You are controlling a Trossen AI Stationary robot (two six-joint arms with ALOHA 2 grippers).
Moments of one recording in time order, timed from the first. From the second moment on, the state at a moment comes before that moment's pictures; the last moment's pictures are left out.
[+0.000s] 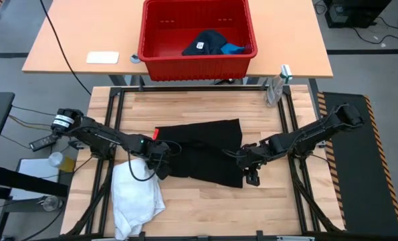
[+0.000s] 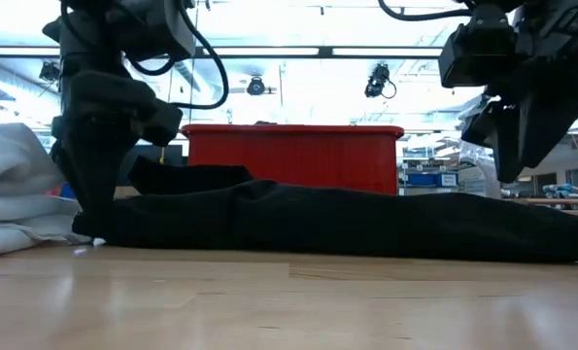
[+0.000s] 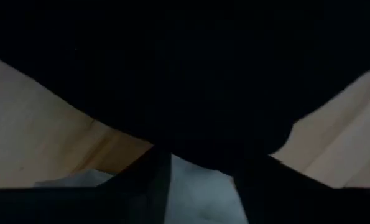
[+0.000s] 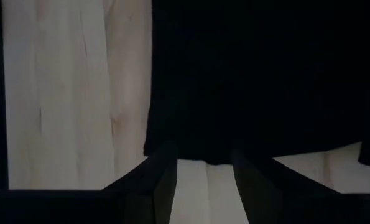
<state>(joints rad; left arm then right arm) -0.19 1.47 0.79 -0.63 0.06 -0.93 0.29 1.32 0.73 -0.50 -0.13 0.47</state>
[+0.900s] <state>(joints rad) -0.19 1.45 0.91 -0.93 0.09 -0.67 0.46 1.57 0.64 -0.13 0.07 0.16</state>
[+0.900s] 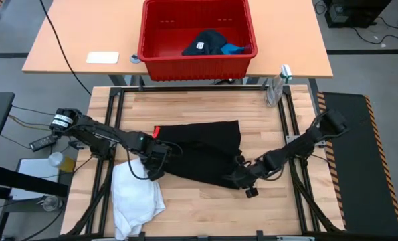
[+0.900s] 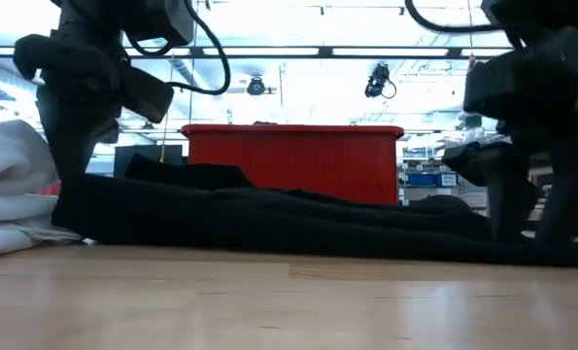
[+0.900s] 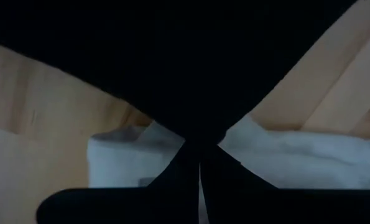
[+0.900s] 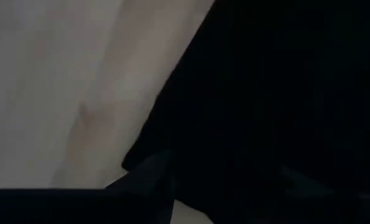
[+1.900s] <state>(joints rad) -0.29 1.41 0.92 -1.00 0.17 -0.71 0.41 1.11 0.64 -0.59 0.00 0.34</state>
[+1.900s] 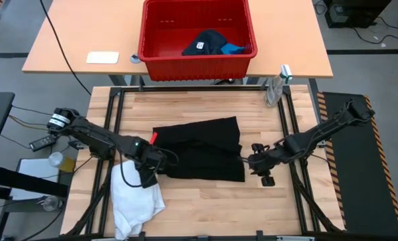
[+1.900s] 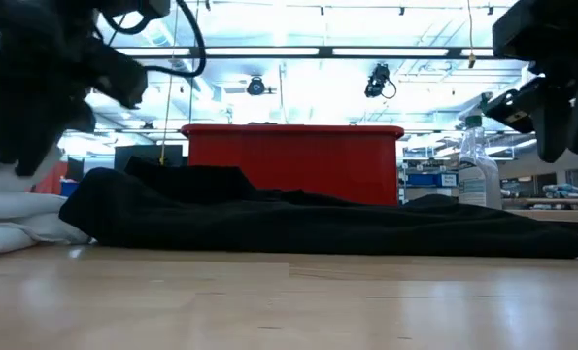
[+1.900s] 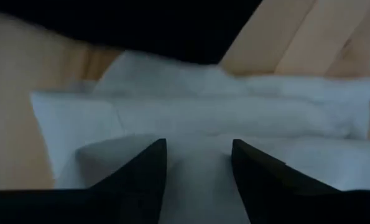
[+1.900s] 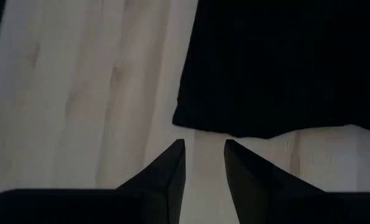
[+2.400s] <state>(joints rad) -0.17 1.44 1.05 -0.64 -0.12 -0.72 0.32 1.37 0.74 -0.17 0.01 0.44</state>
